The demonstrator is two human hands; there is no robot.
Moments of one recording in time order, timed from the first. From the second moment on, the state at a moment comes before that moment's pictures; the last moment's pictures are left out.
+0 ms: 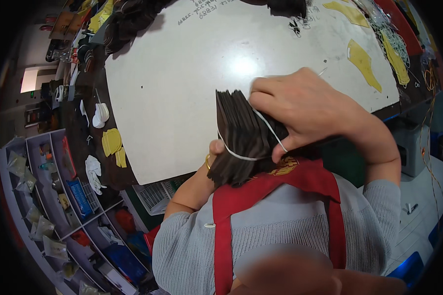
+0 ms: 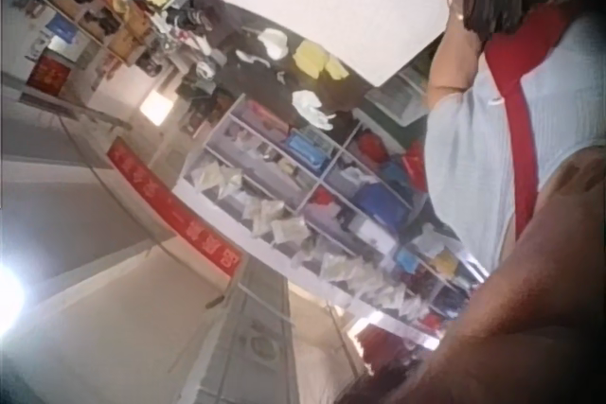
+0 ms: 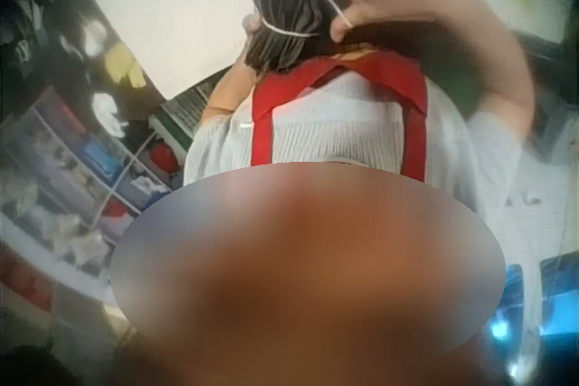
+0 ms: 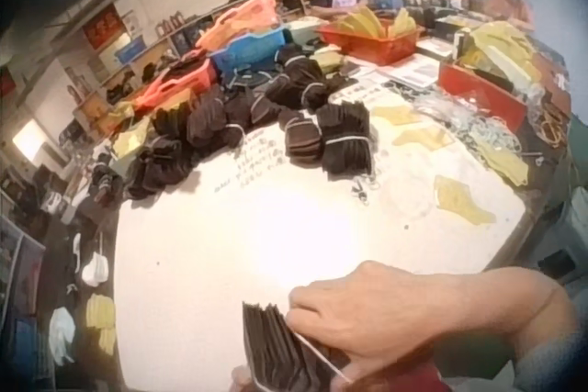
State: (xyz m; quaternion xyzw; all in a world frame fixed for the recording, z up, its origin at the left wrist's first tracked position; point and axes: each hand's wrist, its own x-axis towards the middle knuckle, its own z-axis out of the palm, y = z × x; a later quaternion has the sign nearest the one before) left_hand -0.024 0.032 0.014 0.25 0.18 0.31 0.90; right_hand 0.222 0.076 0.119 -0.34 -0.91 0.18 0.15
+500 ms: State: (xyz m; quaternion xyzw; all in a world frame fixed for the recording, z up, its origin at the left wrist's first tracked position) left_hand -0.026 0.035 0.003 0.30 0.22 0.23 0.90; right_hand 0.229 0.086 0.099 -0.29 -0.90 0.29 0.14
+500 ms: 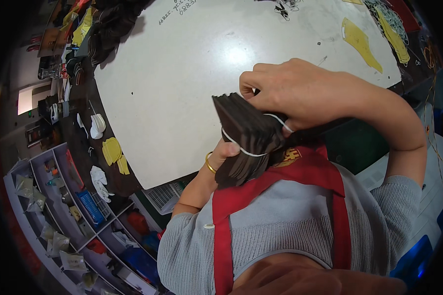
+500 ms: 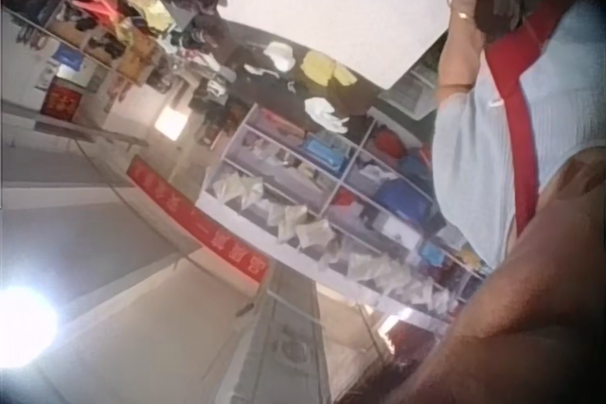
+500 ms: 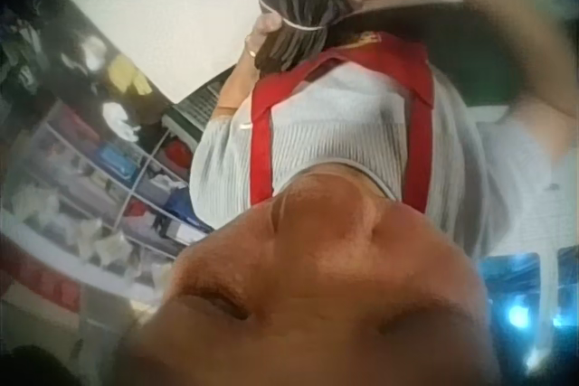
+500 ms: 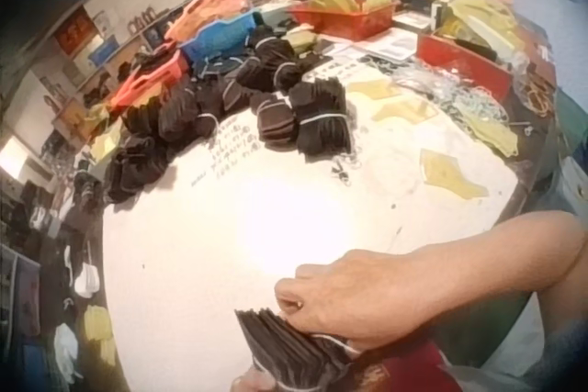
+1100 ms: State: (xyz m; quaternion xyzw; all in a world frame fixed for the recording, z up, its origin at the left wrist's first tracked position) left_hand -0.012 0.080 0.054 0.40 0.32 0.28 0.81; right_hand 0.250 0.080 0.089 -0.43 -0.66 0.53 0.32
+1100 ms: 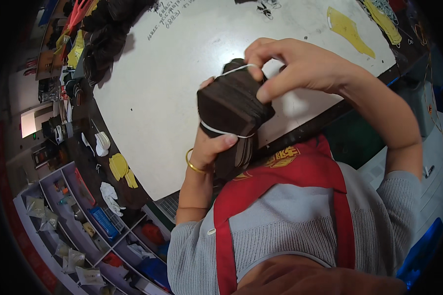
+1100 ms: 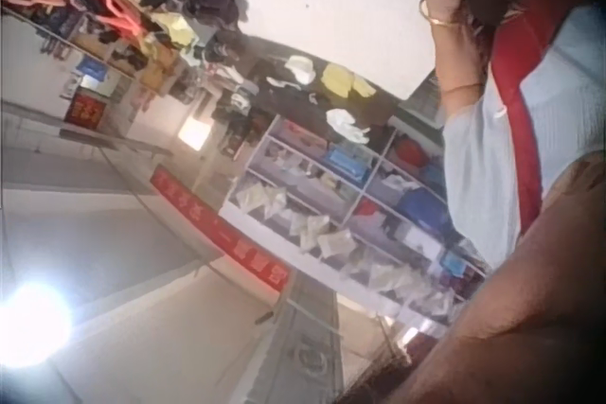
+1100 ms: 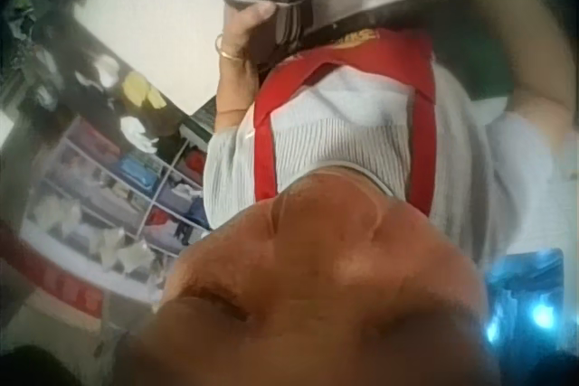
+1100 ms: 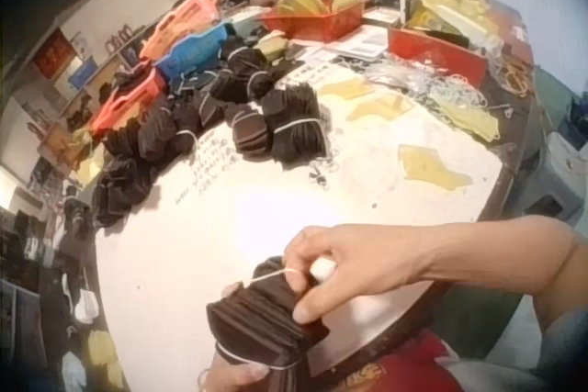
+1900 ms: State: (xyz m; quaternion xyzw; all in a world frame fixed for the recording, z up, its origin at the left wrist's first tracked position) left_hand 0.005 0.116 0.026 0.72 0.48 0.28 0.42; right_hand 0.227 0.078 0.055 -0.42 -0.84 -0.04 0.34
